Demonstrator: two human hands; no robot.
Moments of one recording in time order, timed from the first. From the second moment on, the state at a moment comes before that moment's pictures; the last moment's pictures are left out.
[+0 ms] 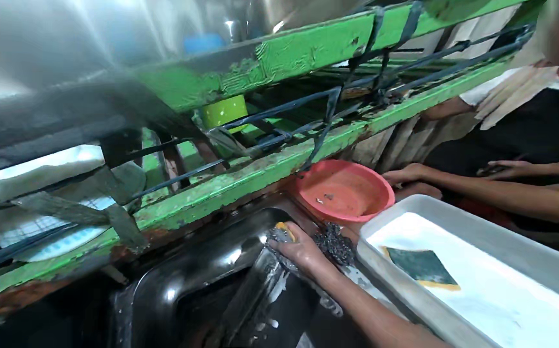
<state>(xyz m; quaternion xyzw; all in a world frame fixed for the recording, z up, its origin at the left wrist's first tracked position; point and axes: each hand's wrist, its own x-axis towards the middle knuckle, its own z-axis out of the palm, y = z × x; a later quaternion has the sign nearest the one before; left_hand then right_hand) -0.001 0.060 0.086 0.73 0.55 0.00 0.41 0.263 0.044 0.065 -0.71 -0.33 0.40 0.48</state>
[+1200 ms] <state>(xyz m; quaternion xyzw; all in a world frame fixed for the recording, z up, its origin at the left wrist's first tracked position) -0.059 0.063 0.106 0.61 0.52 0.27 0.54 0.235 0.046 0.101 -0.66 -0.30 0.38 0.58</state>
